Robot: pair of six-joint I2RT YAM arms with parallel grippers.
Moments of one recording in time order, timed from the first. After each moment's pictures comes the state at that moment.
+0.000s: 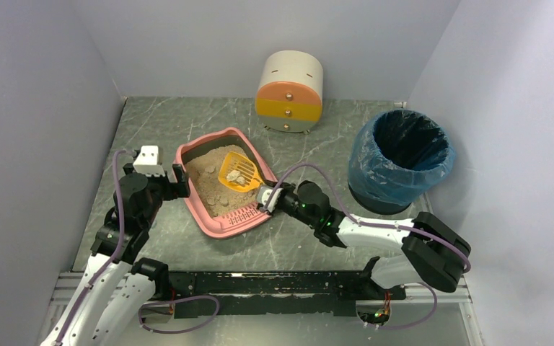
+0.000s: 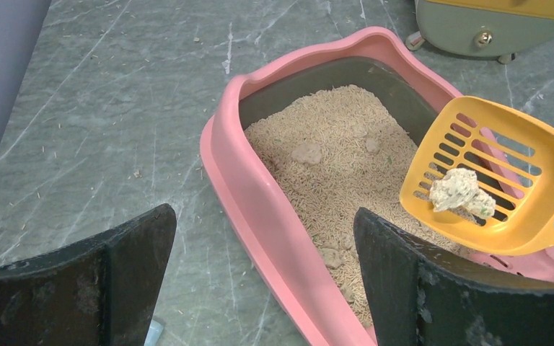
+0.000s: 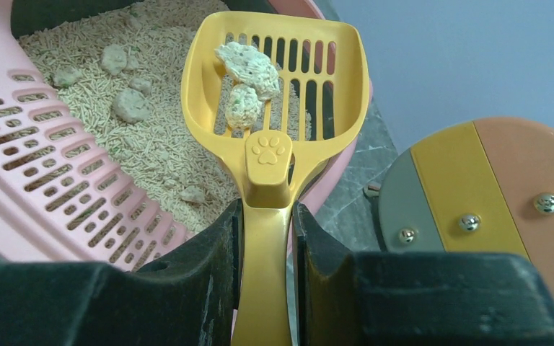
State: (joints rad) left arm -0.30 0.54 0.63 -0.36 -0.22 -0.16; right arm 0.93 1.33 0.50 0.68 -0.03 -0.72
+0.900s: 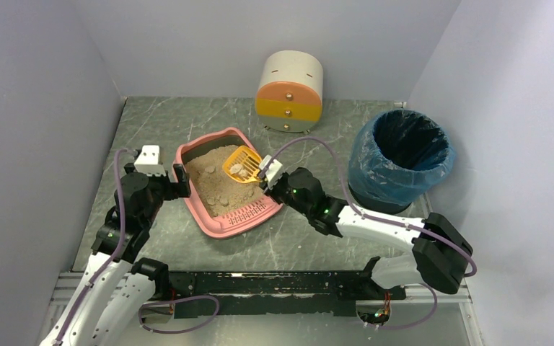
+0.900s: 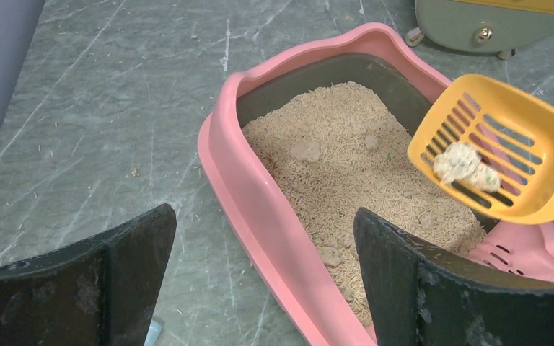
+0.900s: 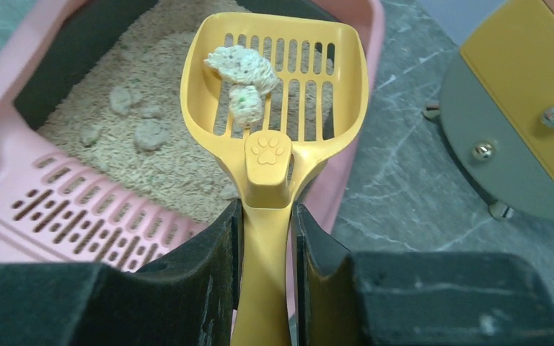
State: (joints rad) left arm -0.30 0.56 0.63 -0.36 -0.22 -0.16; right arm 0.93 1.31 0.68 0.37 0.12 -0.27
